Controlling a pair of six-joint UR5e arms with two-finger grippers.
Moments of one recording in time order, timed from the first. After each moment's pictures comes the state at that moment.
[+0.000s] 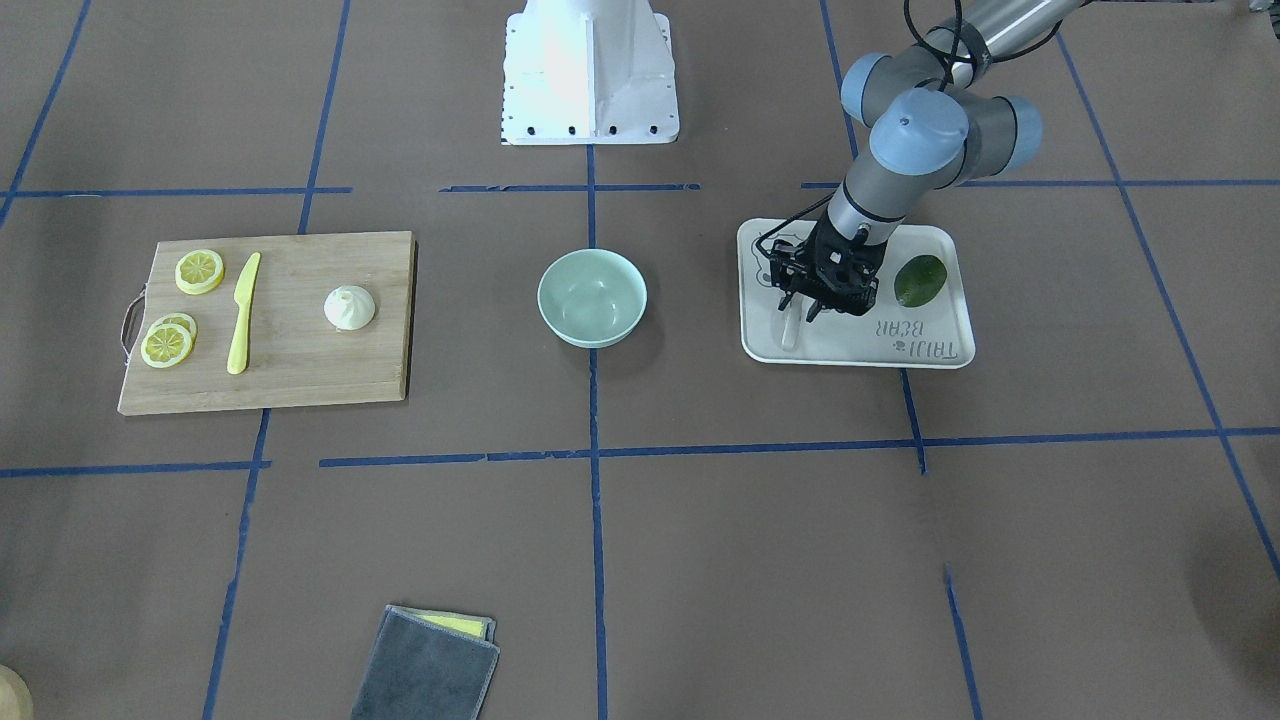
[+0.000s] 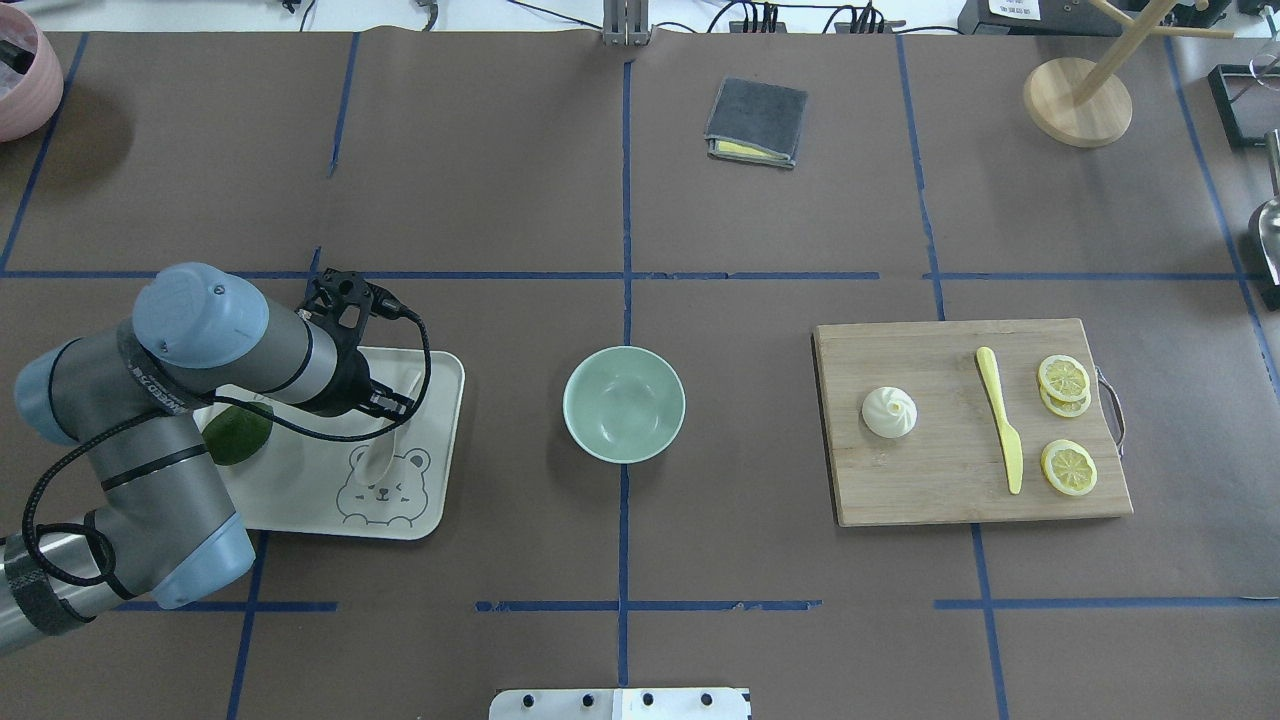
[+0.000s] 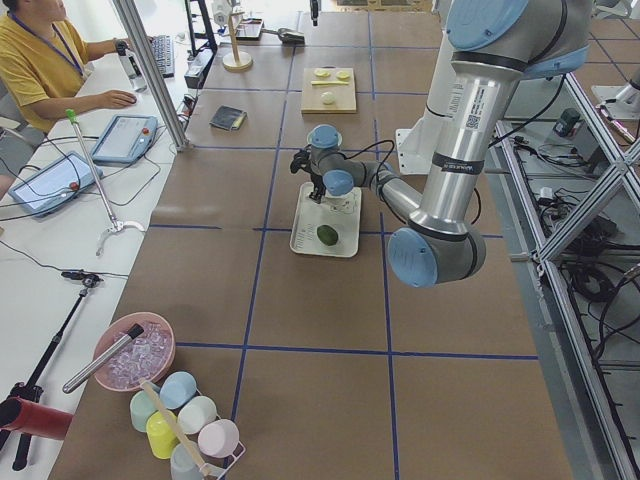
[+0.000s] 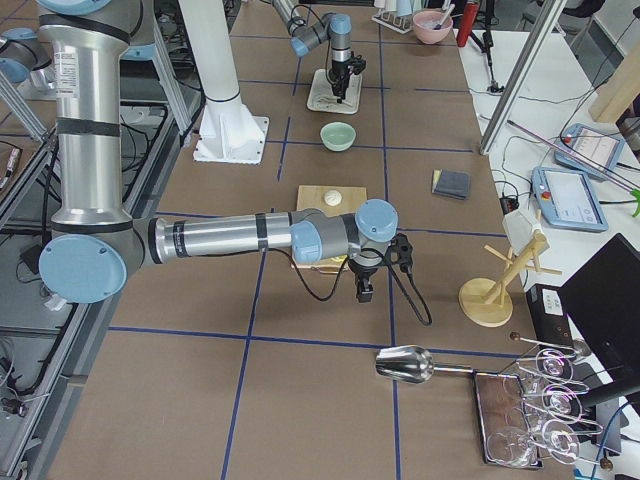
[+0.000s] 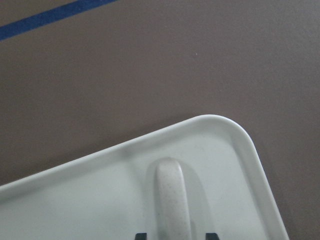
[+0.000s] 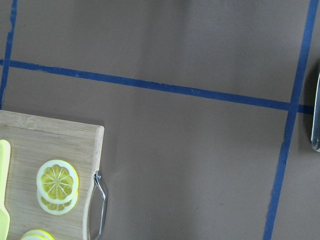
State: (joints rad) left arm -0.59 -1.86 -1.72 -2.02 -1.97 -0.79; right arm 1.38 -1.60 1.71 -1.48 2.45 0.12
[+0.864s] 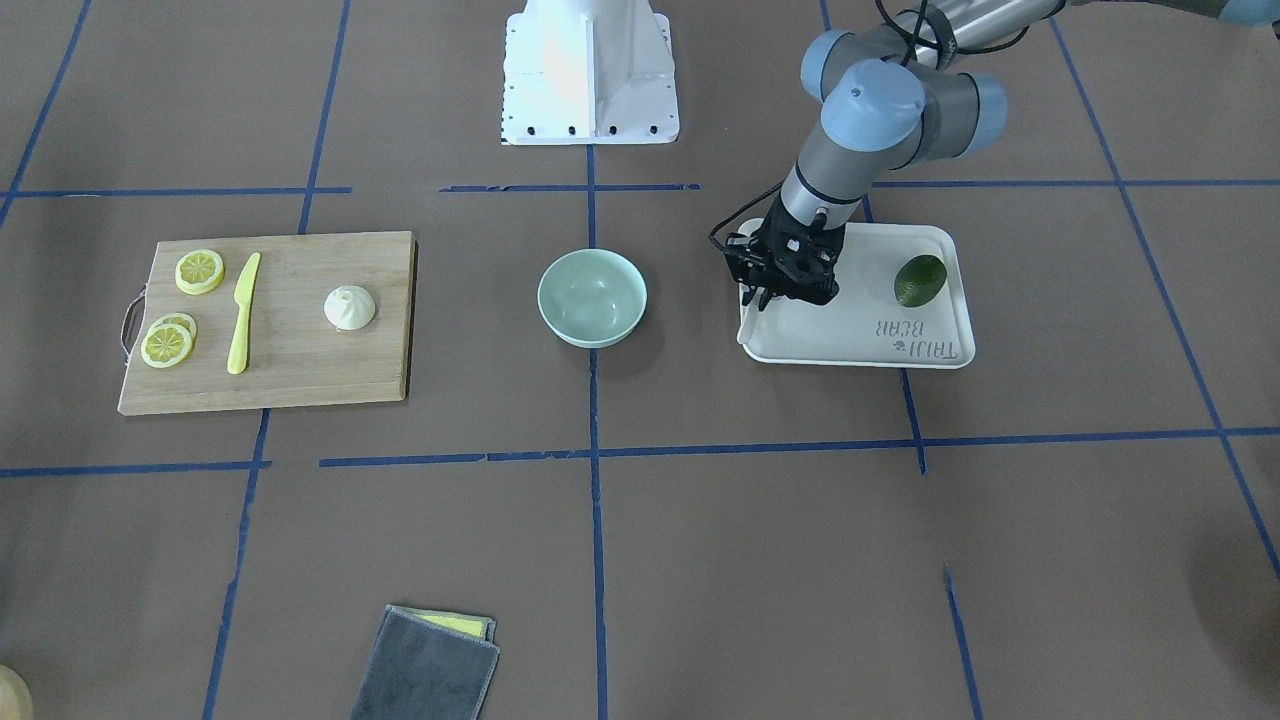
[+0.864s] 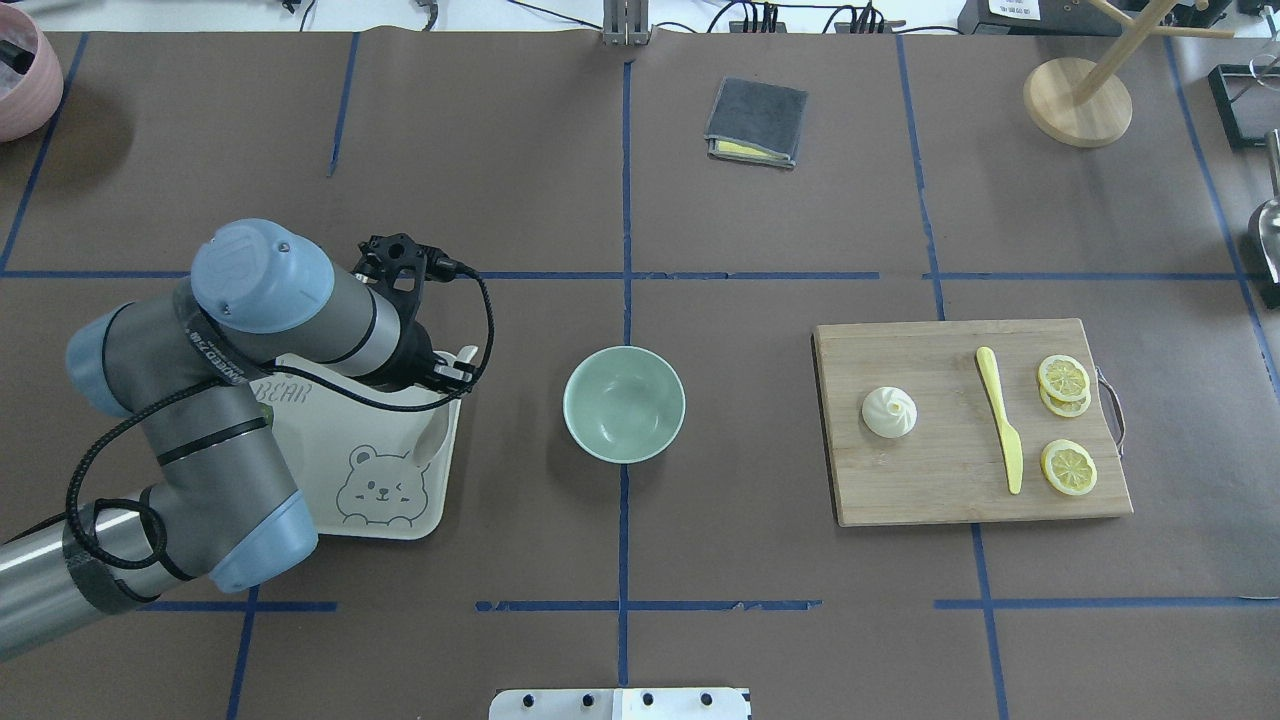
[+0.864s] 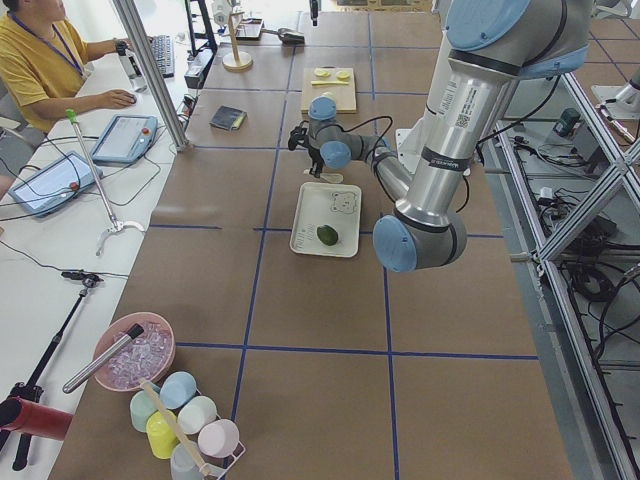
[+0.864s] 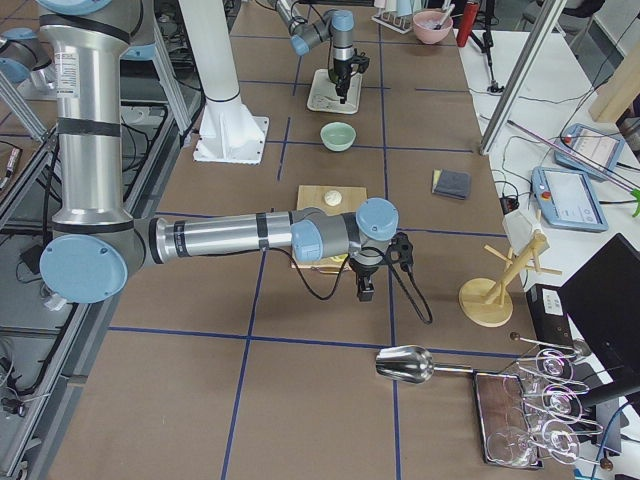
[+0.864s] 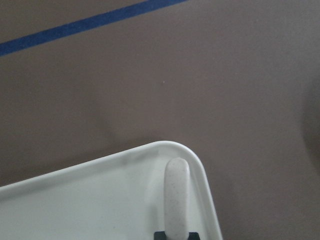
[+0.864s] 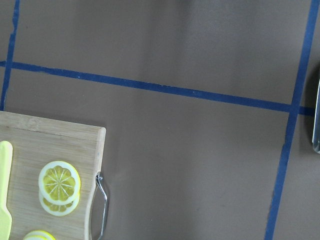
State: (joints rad) left arm -0.59 -2.03 -1.76 -1.87 -1.97 -0.96; right arm 1.38 -1.60 1.71 -1.48 2.45 0.12
